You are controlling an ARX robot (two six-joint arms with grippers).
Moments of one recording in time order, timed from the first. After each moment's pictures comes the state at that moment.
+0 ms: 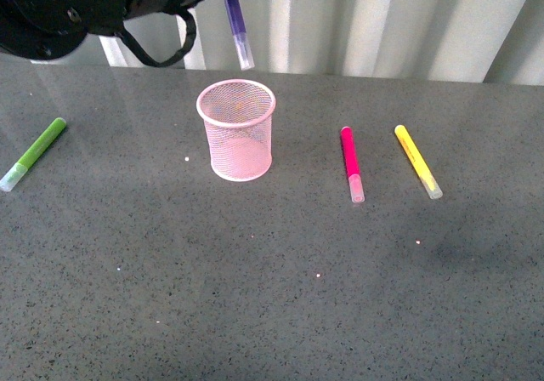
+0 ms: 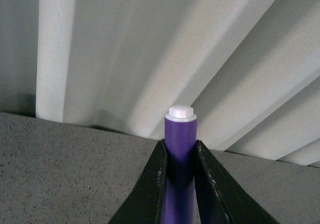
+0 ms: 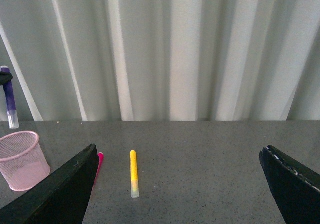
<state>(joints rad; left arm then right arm) -0.32 2.09 1.17 0.80 -0.13 -0.42 0.00 0.00 0.02 0.00 0.00 0.00</state>
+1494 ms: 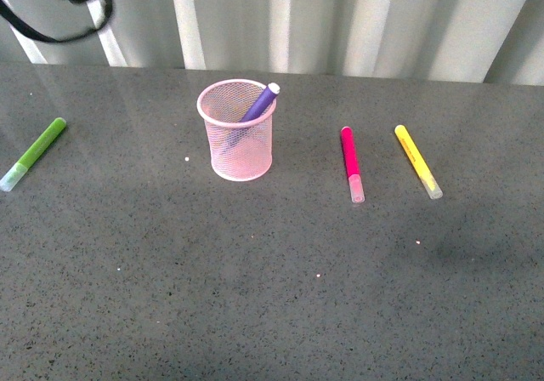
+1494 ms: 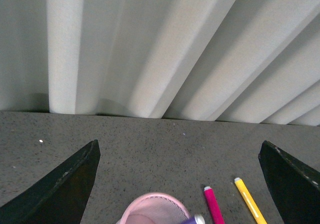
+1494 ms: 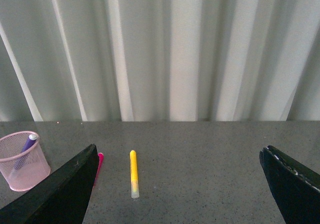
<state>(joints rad) -0.21 1.83 1.00 0.65 0.11 -0.31 0.00 0.00 0.02 0.00 0.00 0.00</state>
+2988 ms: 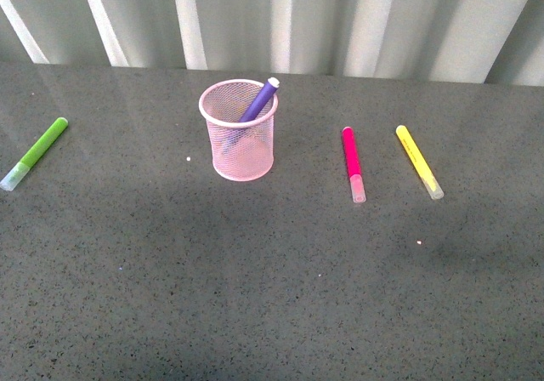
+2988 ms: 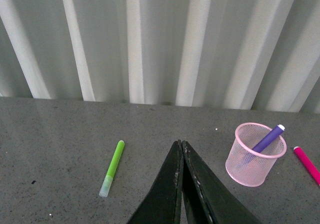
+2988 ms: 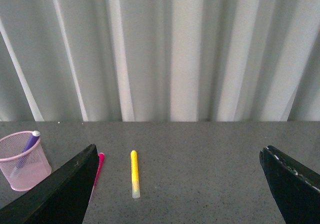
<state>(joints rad) 0.00 0.72 0.07 0.64 0.00 -0.01 0.00 0.00 0.02 0.00 0.00 0.00</state>
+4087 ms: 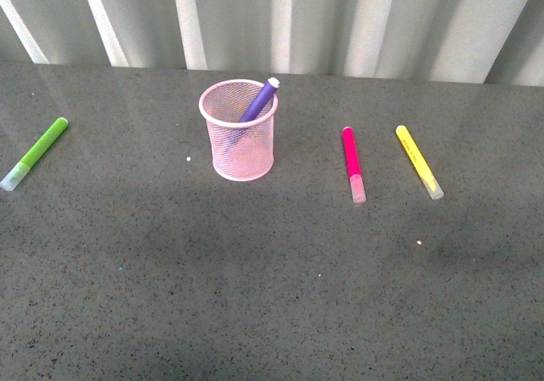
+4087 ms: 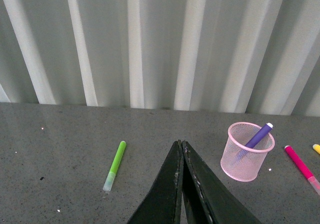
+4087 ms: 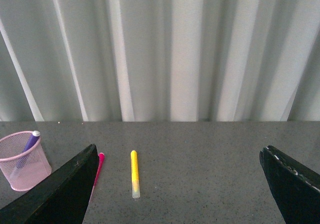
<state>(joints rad) 0.00 0.22 0.02 0.23 0.00 -0.01 0.00 0.00 0.02 0.00 0.00 0.00</state>
